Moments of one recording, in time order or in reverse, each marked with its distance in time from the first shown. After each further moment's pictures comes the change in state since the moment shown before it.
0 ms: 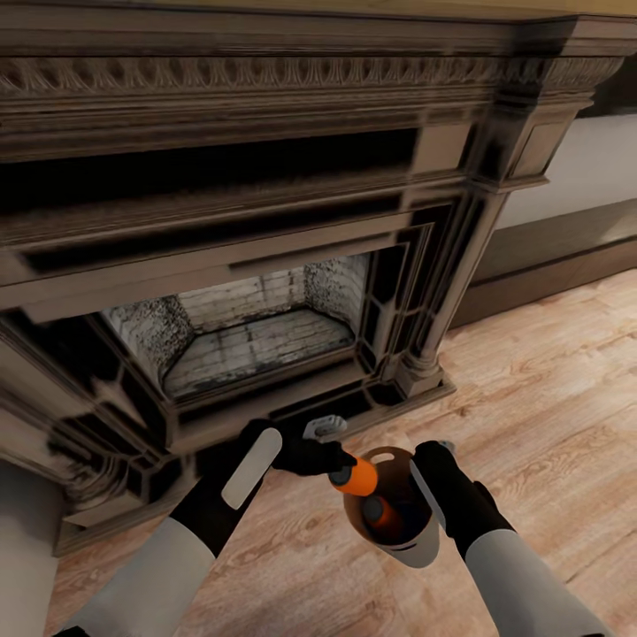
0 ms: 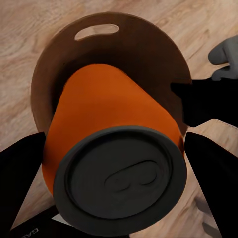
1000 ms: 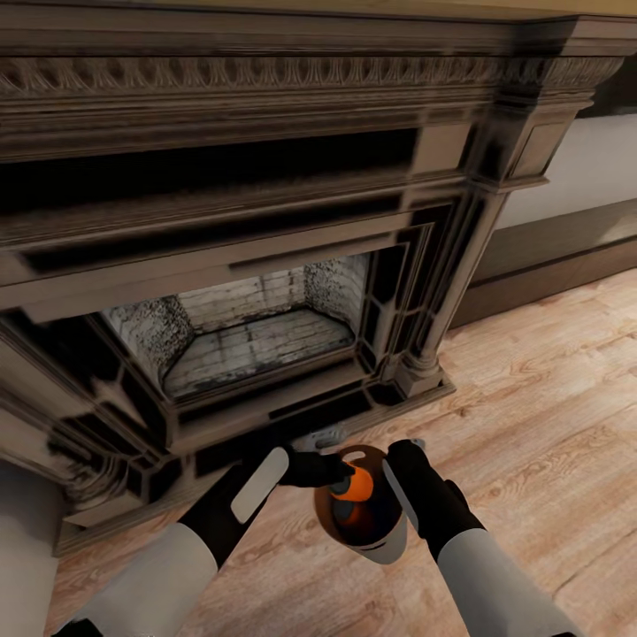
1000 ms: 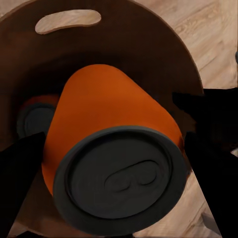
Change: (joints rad) left arm 0.000 0.004 -0.082 0.147 -0.007 -0.188 -0.053; right arm -0.002 0.098 0.031 -0.008 0.005 0.000 0.001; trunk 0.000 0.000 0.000
